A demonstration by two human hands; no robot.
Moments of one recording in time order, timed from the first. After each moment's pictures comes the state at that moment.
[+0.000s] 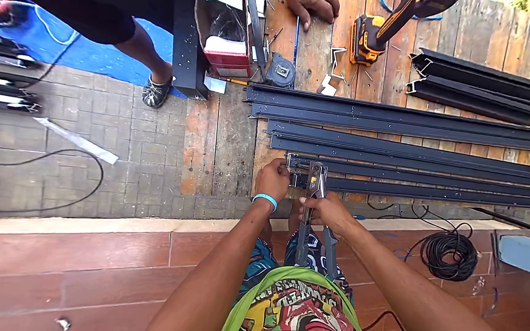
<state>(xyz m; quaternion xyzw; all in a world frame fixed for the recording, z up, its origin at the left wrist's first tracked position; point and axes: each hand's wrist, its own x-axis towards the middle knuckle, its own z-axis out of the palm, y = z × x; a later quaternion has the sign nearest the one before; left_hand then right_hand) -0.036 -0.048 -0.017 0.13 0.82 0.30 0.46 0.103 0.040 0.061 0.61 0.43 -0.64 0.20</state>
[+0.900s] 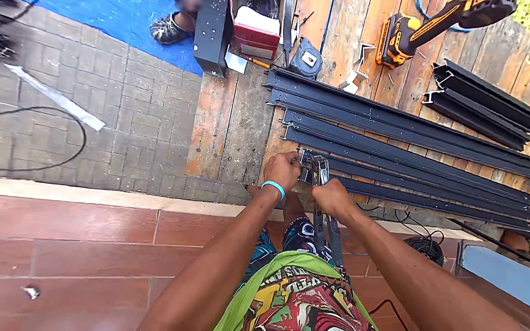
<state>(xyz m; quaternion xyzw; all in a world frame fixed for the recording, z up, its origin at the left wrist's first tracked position) -0.046 -0.049 -0.030 0.13 0.79 0.32 0.50 0.057 0.047 0.059 0.59 0.62 -0.31 0.41</state>
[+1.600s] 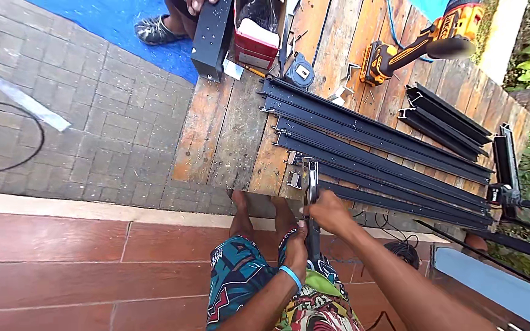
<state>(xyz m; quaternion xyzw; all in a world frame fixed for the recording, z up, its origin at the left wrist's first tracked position) 0.137 -0.100 0.027 -0.32 0.46 0.58 0.60 0.066 0.041 0.097 0.53 0.68 -0.31 0.40</state>
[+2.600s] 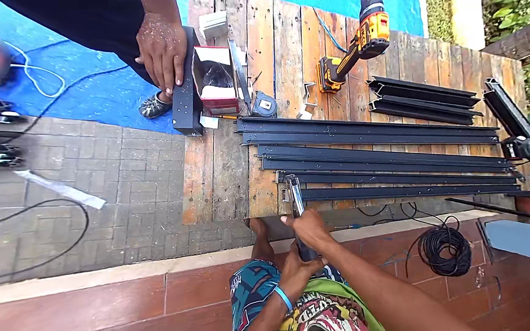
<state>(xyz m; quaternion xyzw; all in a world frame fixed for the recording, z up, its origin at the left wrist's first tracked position) 0.112 -0.141 0.028 -0.02 0.55 0.52 0.65 0.084 0.005 0.062 0.59 0.63 -0.41 0.30</state>
